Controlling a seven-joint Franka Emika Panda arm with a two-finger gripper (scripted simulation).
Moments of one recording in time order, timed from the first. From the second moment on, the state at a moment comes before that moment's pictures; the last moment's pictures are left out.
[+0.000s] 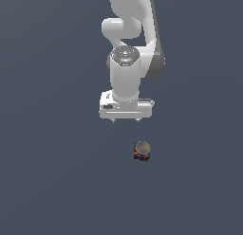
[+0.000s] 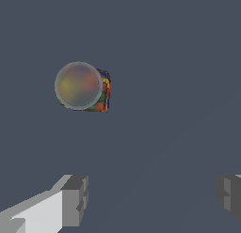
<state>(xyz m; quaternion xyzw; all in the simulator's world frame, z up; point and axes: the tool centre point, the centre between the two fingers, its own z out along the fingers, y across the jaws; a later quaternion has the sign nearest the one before) -0.003 0.017 0.176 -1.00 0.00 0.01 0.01</state>
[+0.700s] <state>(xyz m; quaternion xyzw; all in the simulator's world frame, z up) -0.013 0.047 0.164 -1.00 -0.02 0.03 0.01</state>
